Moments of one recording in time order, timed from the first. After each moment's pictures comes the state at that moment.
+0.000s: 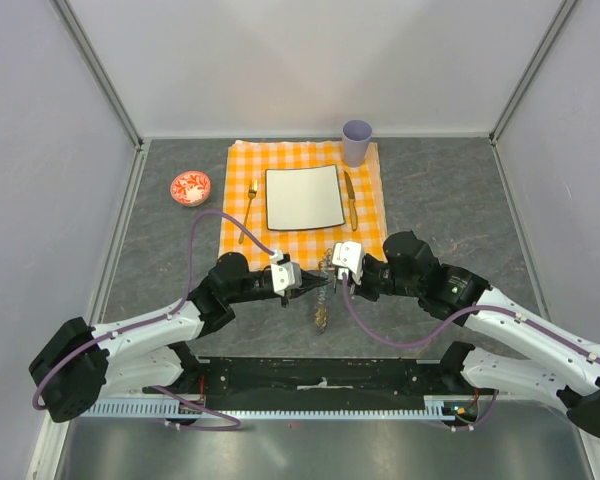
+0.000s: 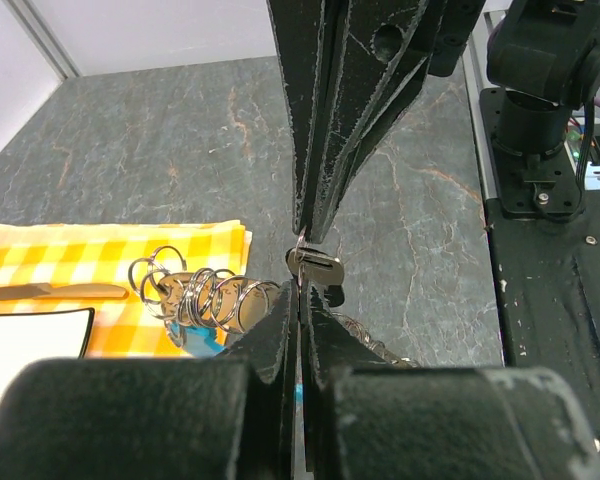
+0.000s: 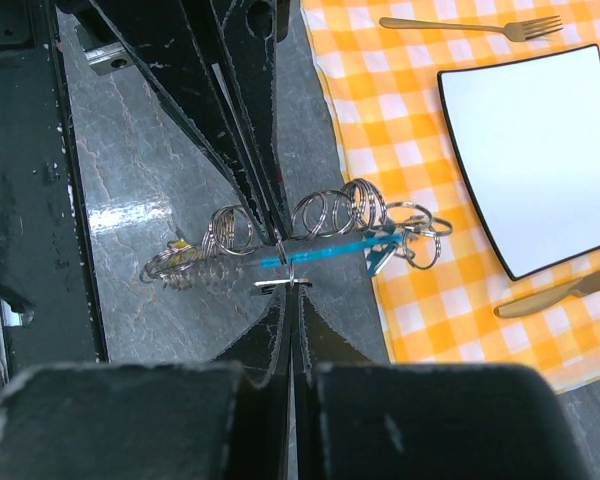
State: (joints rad) left arm -0.86 1.07 0.42 0.62 0.55 0.23; right arm 0.89 0.93 0.83 -0.41 -0.28 -0.41
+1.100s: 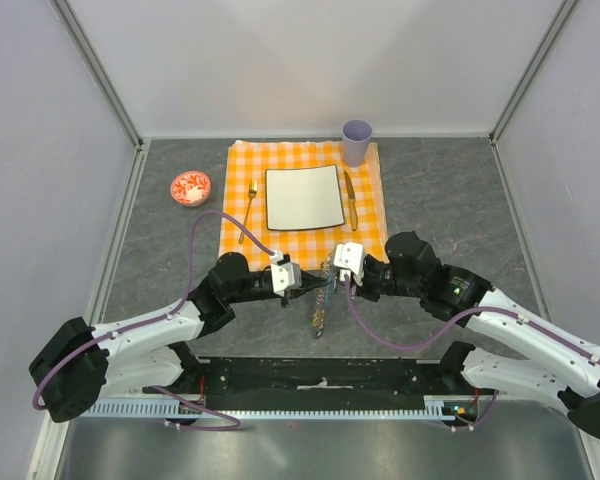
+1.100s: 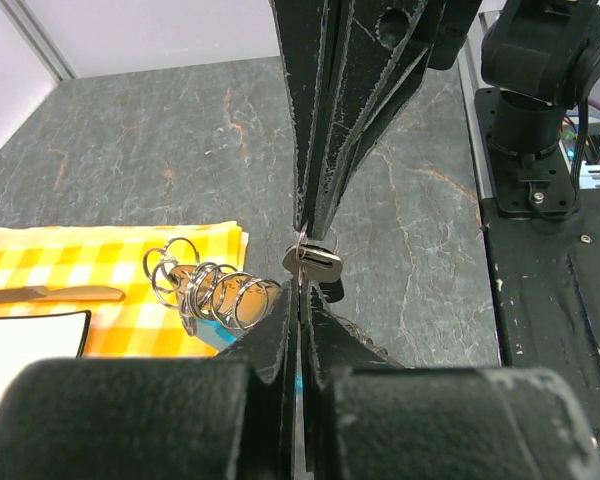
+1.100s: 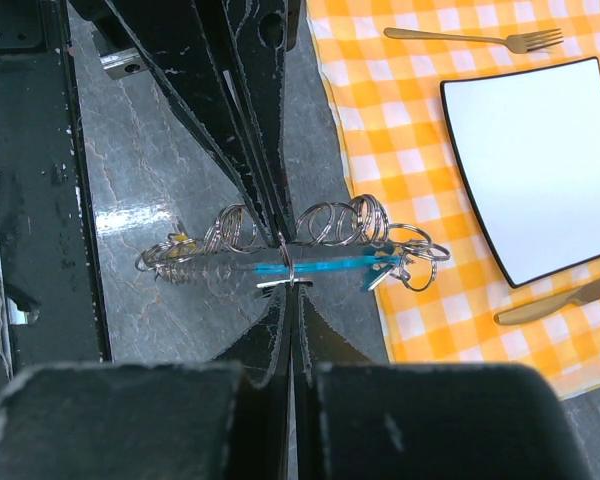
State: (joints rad) left arm -0.86 1.07 0.42 0.62 0.56 0.23; right arm 0.89 0.92 0.83 -0.41 -0.30 -0.42
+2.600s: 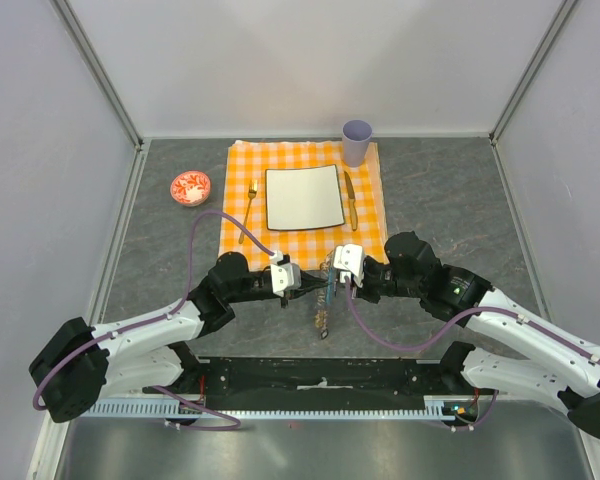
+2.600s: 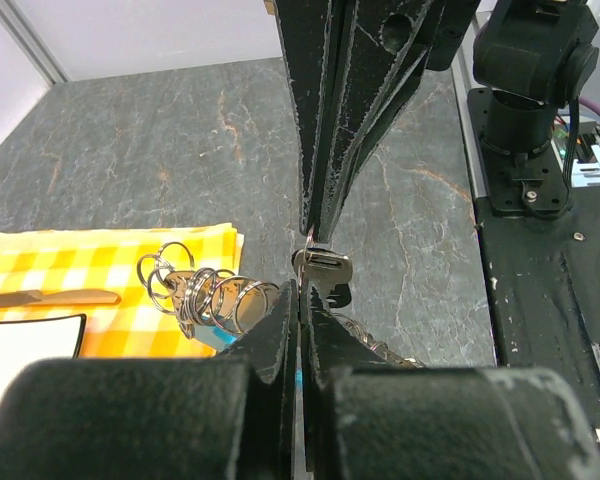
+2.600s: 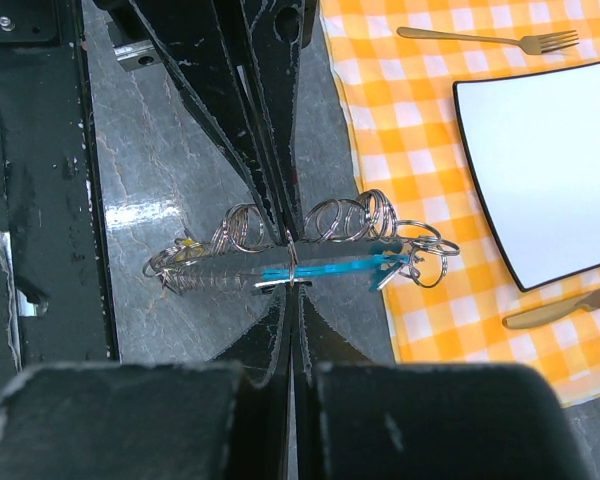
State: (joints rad) left arm -0.85 1.07 0.42 0.62 0.58 0.23; right arm 0.89 0.92 0.83 -0.42 -0.32 -0.42
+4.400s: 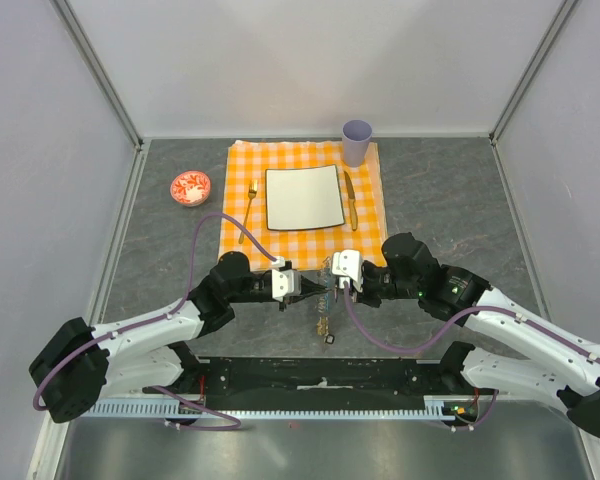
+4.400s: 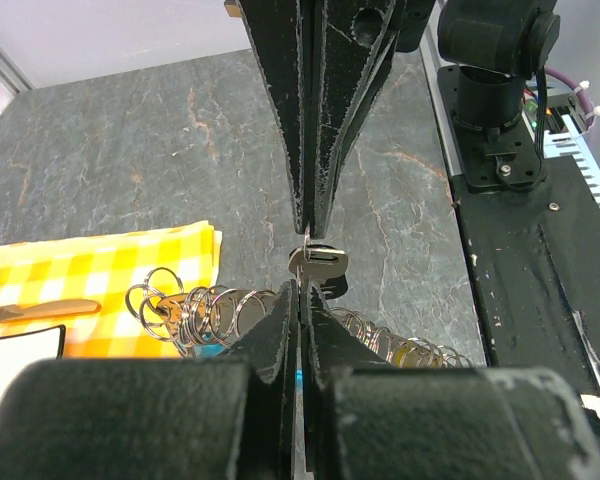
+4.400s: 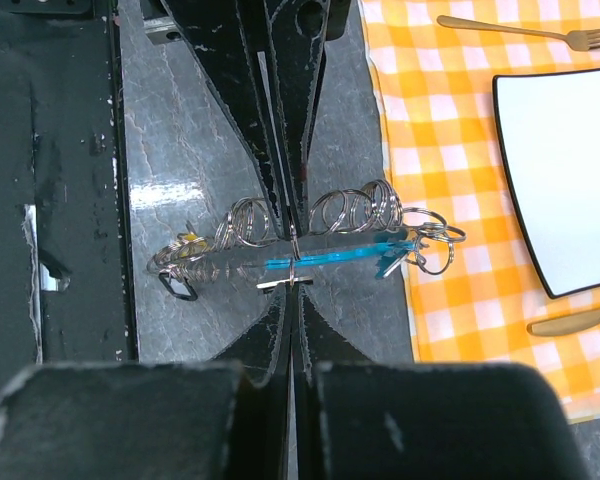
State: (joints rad) left arm -0.85 1.07 0.42 0.57 0.66 0.29; right arm 0.89 0.93 0.83 -0.47 -0.37 -0.45
